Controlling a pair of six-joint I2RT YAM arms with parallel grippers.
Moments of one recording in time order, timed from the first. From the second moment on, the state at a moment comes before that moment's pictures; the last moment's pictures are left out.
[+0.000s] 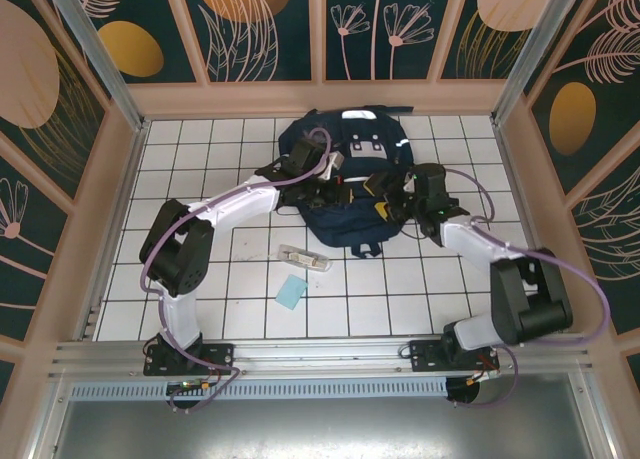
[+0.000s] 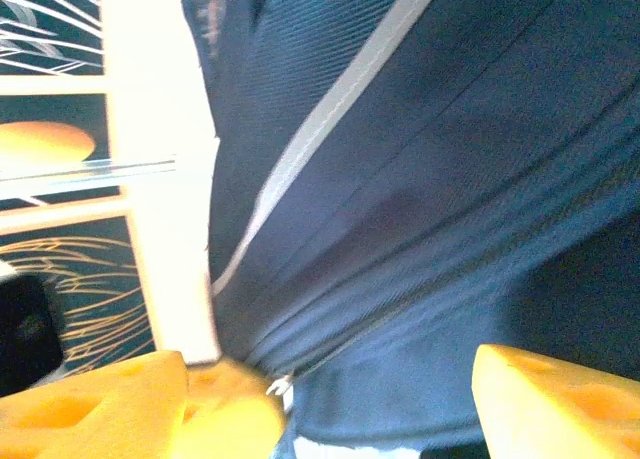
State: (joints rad) left arm -0.67 1.93 1.45 -0.30 0.49 -0.66; right arm 0.30 1.37 0.73 0.06 -0.46 1.17
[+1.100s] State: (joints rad) left arm -0.69 1.96 1.55 -0.42 0.35 -0.58; right arm 0.26 1.49 0.65 0.28 -0.42 1.23
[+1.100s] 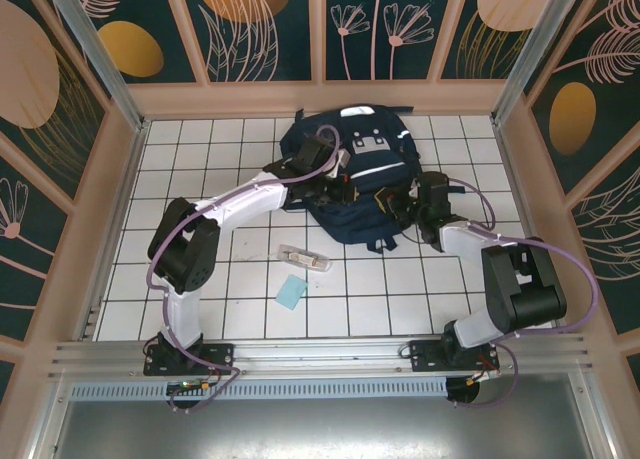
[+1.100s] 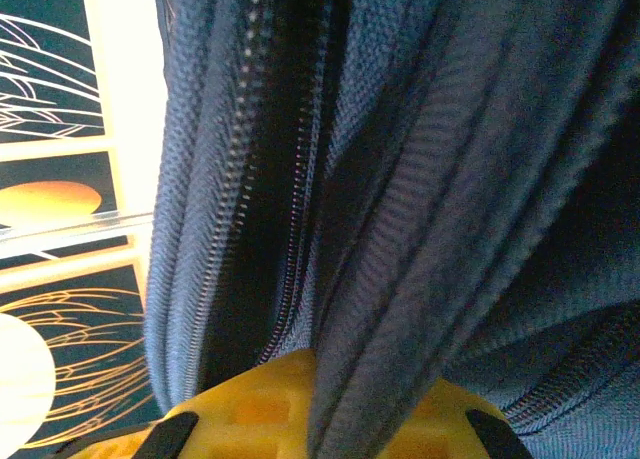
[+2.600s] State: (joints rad) left arm -0.70 1.98 1.51 -0.44 0.33 -0.37; right arm 0.28 1.47 0.69 0.19 -0.36 1.09
